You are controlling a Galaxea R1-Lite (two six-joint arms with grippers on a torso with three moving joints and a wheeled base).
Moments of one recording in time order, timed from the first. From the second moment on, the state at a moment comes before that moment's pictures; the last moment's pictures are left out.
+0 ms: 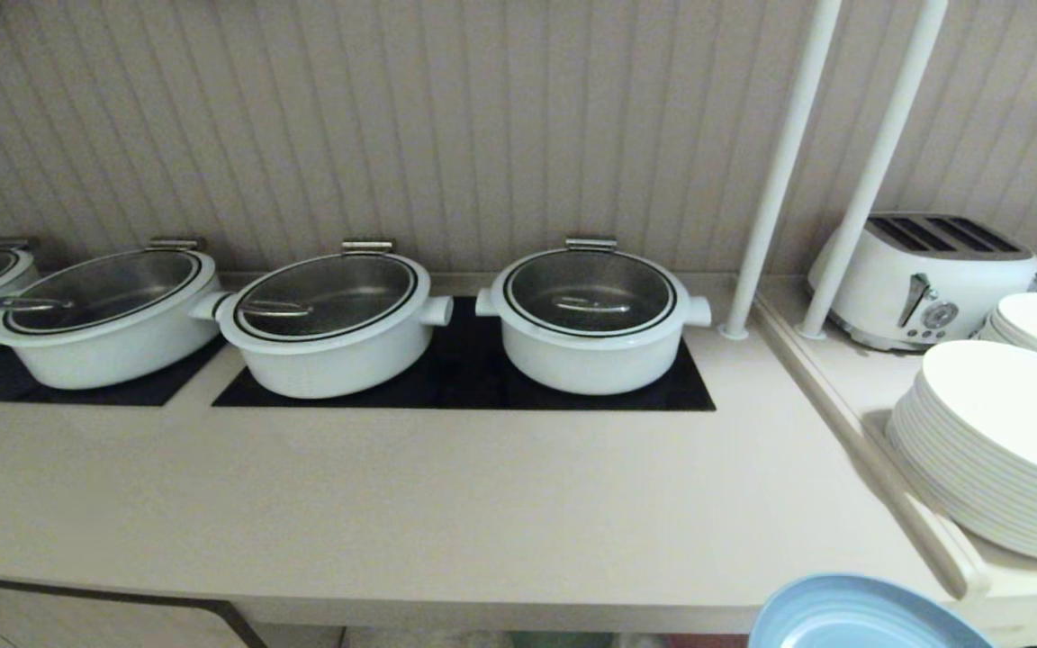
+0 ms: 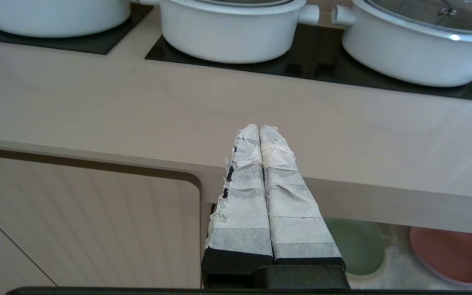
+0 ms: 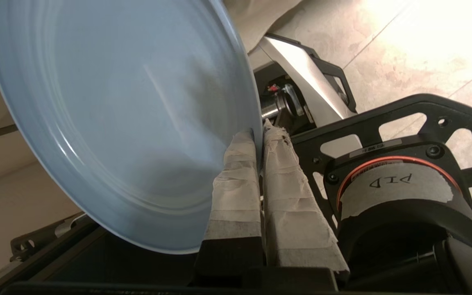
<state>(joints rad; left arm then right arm) 0.00 0.00 0.00 0.00 0.03 -0.11 0.26 0.91 -0.42 0.60 0.05 0.81</state>
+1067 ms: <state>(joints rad) 0.00 0.00 0.00 0.00 0.03 -0.11 0.26 0.91 -0.42 0.60 0.05 0.82</state>
